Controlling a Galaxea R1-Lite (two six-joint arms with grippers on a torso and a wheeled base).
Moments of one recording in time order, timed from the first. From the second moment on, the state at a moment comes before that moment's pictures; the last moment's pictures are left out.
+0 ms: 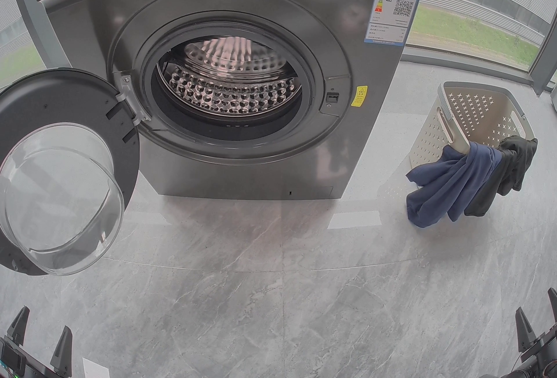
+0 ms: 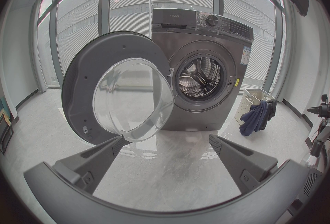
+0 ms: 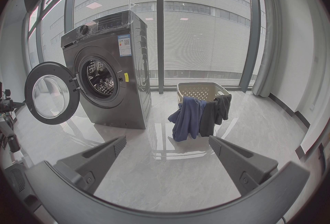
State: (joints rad) left arm 0.00 0.02 -0.02 0.00 0.02 -0.04; right arm -0.01 0.01 -0.02 0.00 -0.02 0.00
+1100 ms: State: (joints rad) left arm 0.00 0.02 -0.02 0.00 0.02 -0.04; right arm -0.01 0.02 -0.02 0.00 -0.01 0.00
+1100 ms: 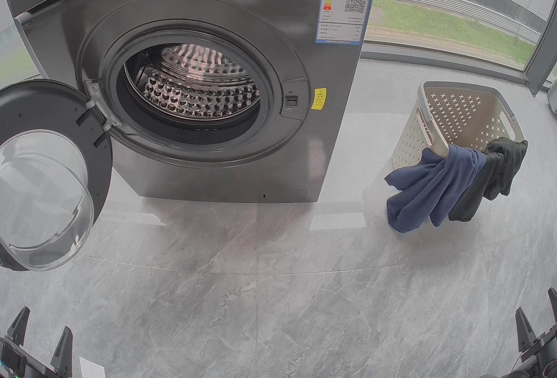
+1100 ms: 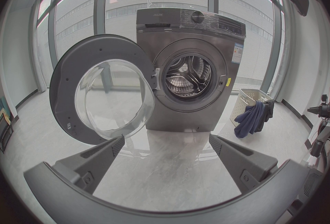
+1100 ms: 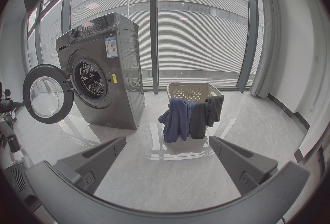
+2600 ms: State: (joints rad) left arm 0.00 0.02 -0.02 0.00 0.02 -0.04; right arm -0.01 0.02 -0.02 0.00 -0.01 0.00
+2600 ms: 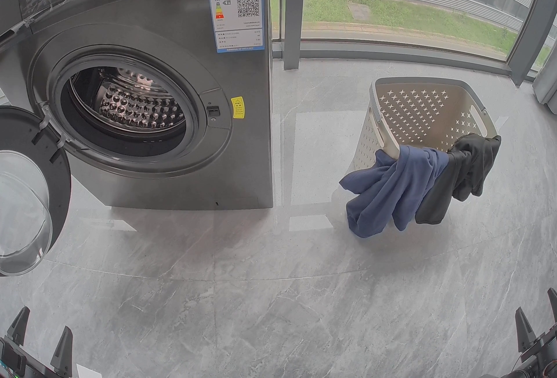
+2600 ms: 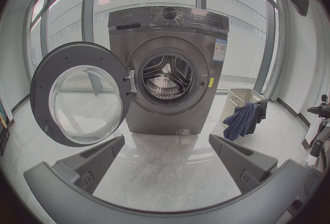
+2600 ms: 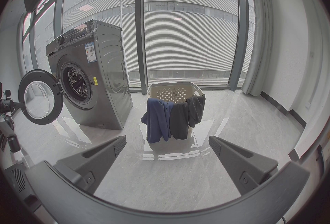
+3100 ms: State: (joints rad) left arm 0.00 0.02 -0.02 0.00 0.02 -0.04; right arm -0.01 0.02 -0.02 0.00 -0.01 0.00
